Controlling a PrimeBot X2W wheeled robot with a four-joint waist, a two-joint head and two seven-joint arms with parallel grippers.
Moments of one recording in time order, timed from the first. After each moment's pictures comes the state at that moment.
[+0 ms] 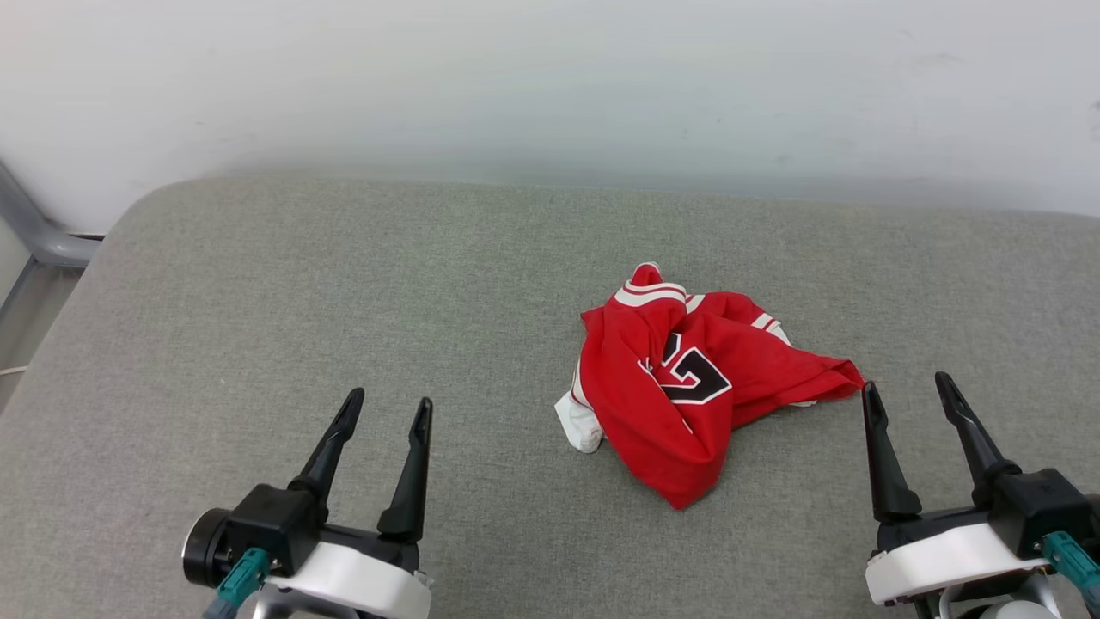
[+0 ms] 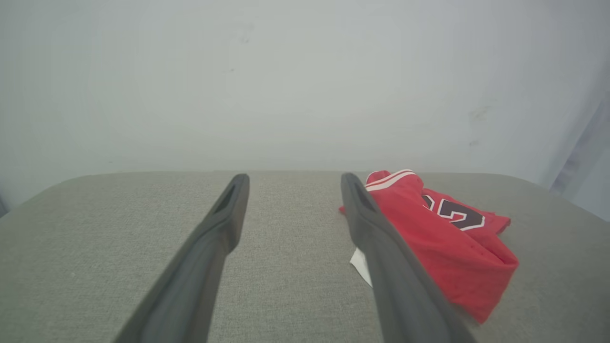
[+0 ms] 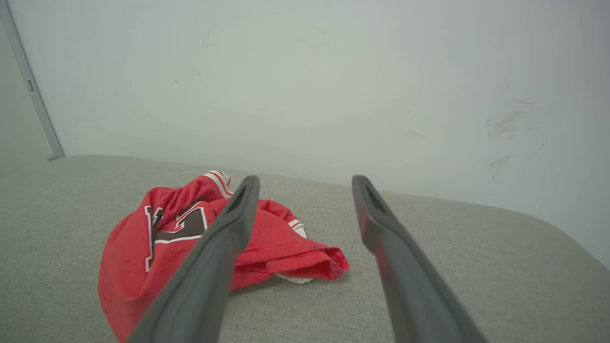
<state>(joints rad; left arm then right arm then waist) -0.03 0.20 -0.25 0.01 -0.30 0.00 -0.26 -0.02 -0.05 -0.06 0.08 0.01 0.13 -0.26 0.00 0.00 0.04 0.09</state>
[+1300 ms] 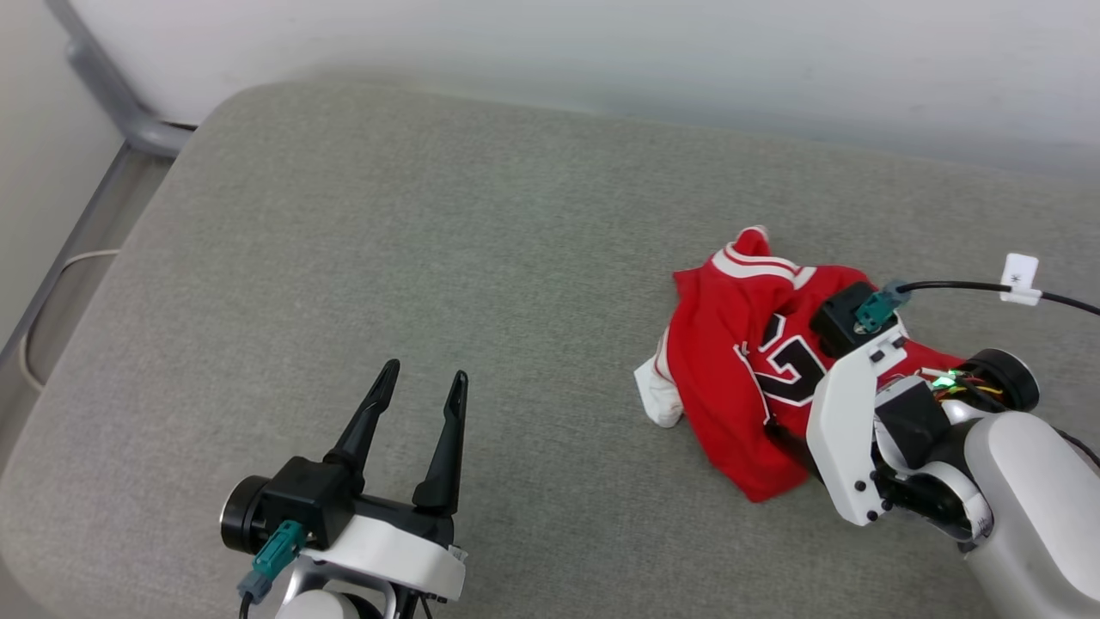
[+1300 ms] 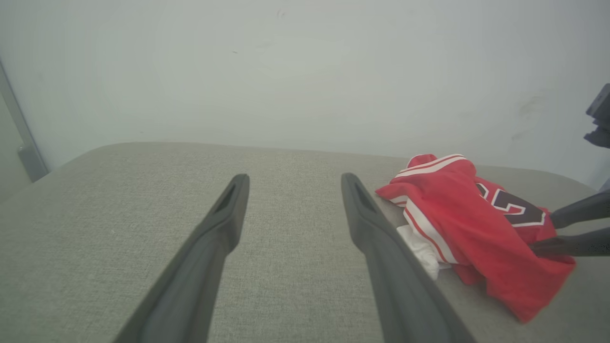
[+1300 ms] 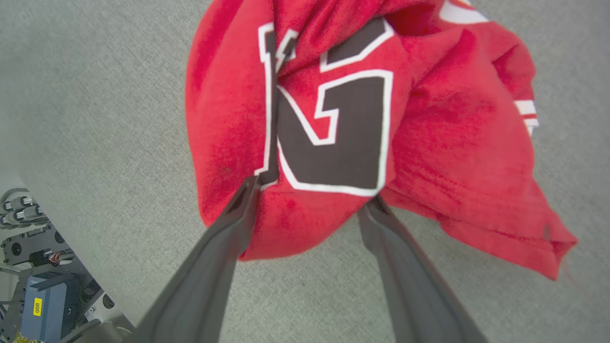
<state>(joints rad) -0.07 0.06 -0.16 0.06 -0.18 -0.13 -0.26 -0.44 -0.39 0.42 0.12 0.50 0.13 0.90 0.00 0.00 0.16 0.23</state>
